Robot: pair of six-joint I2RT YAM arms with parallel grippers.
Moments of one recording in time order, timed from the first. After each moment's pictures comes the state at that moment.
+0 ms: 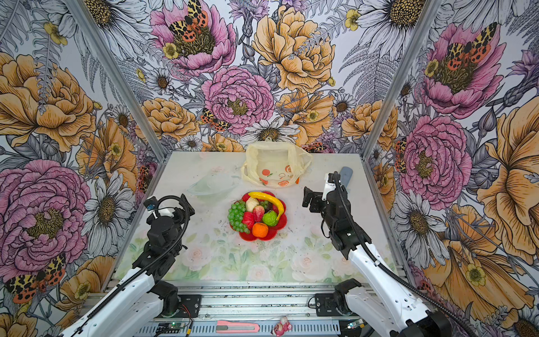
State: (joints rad) left arm -0.34 0.72 0.34 0.28 -0.71 -0.31; right arm 0.33 0.91 0.68 -0.14 0.18 0.28
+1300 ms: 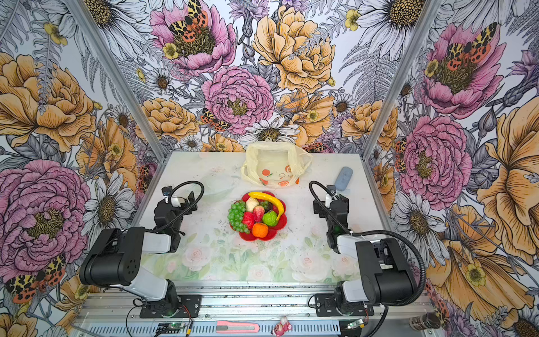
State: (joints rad) left arm 0.05 1.55 0.35 1.03 -0.09 -0.09; right arm 0.05 1.42 0.36 0.76 0.13 -0.10
